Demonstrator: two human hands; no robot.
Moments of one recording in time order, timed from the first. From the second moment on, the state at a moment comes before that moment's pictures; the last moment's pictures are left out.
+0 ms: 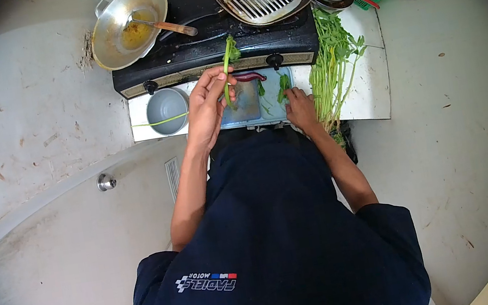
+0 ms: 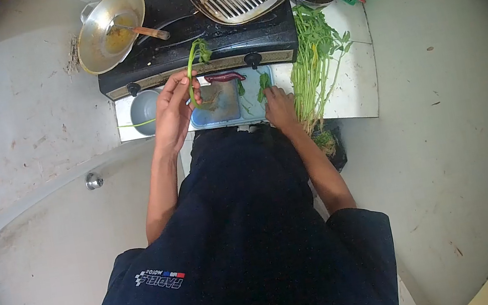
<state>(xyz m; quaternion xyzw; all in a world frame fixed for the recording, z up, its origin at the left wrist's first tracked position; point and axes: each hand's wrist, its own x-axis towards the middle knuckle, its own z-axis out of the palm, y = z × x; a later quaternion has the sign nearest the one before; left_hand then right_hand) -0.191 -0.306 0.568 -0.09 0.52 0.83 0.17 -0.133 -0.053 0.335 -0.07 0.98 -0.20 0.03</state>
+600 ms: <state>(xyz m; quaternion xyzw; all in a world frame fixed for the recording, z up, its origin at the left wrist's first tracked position) -0.182 -0.302 0.569 -0.09 0.55 0.81 0.17 -0.168 -0.051 0.313 -0.07 0.99 -0.14 -0.04</state>
